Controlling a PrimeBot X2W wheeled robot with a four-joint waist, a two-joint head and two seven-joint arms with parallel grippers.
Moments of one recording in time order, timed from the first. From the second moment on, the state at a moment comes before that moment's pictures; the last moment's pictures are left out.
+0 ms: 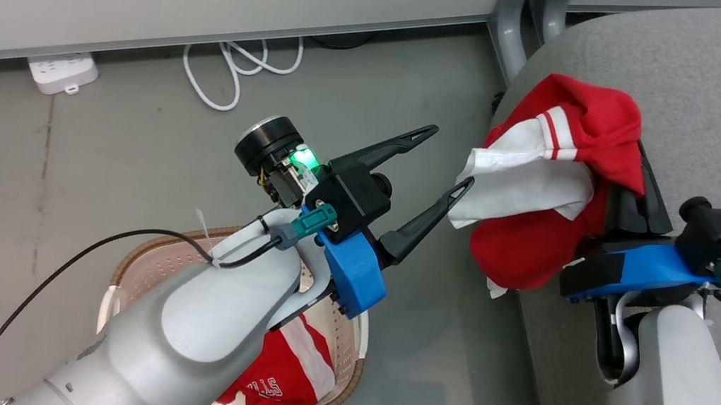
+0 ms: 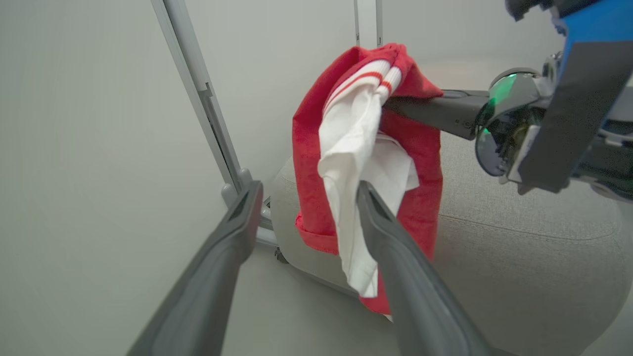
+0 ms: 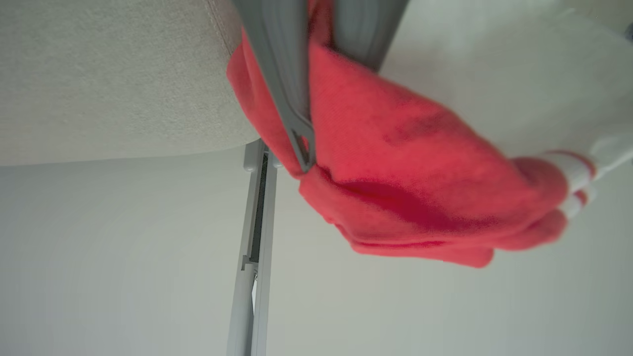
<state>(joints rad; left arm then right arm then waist) -0.88 0.08 -0.88 0.59 -0.32 -0.13 -0.26 -0.57 -0.05 -0.02 0.48 0.02 0.13 -0.26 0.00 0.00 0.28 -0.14</state>
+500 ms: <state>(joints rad) -0.88 0.10 -0.95 0.57 -0.33 -0.13 -0.26 -0.46 -0.05 -0.18 0.37 0.01 0.13 -0.26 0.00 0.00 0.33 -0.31</state>
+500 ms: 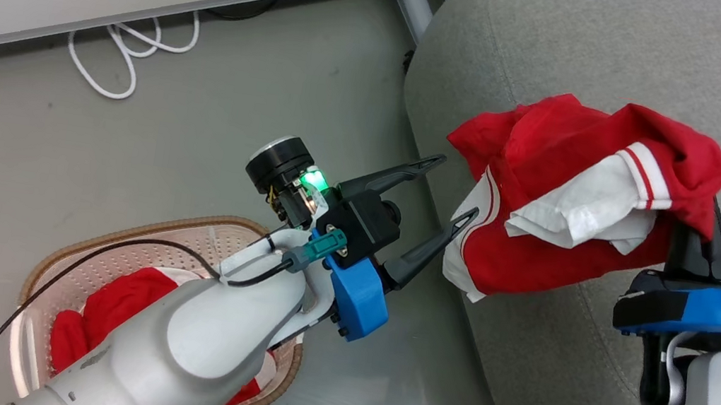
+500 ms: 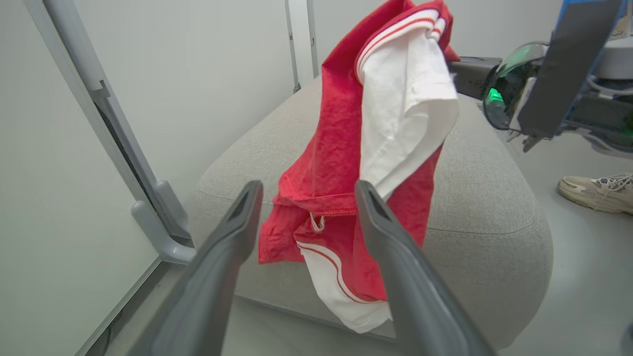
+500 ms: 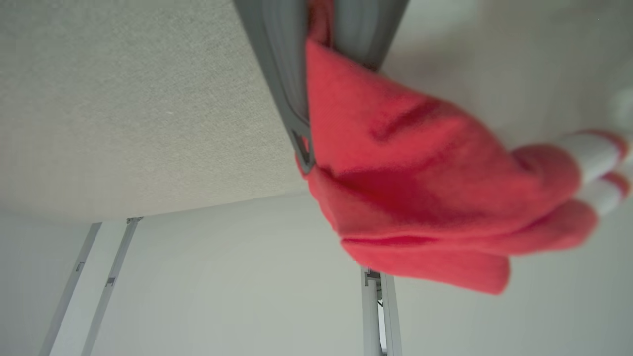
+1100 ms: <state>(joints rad) -0.87 0.11 -1.01 0.57 -0.35 -0.13 -0.26 -0.38 -0.05 -0.23 0.32 0.07 0.13 -0.26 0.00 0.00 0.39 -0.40</state>
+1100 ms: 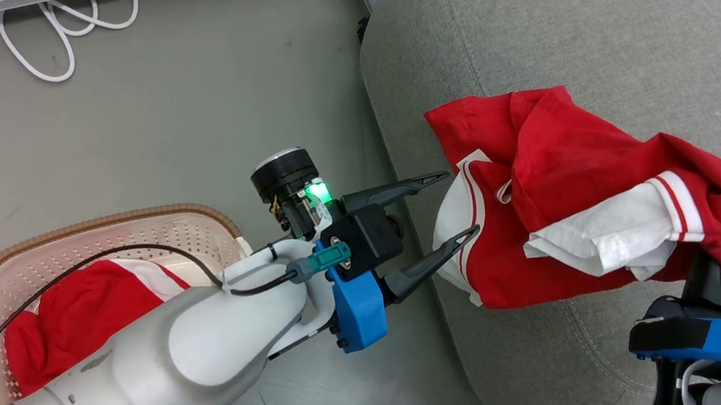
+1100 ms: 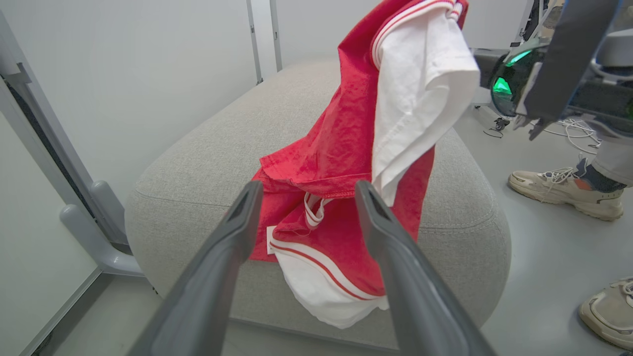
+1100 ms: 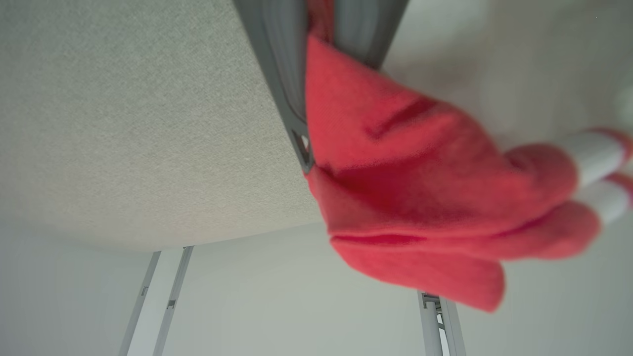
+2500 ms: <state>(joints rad) -1.09 0.28 -0.96 0.33 -0.29 -0.10 -0.19 -1.10 -0.39 -0.53 0.38 -0.01 0.13 -0.26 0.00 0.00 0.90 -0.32</state>
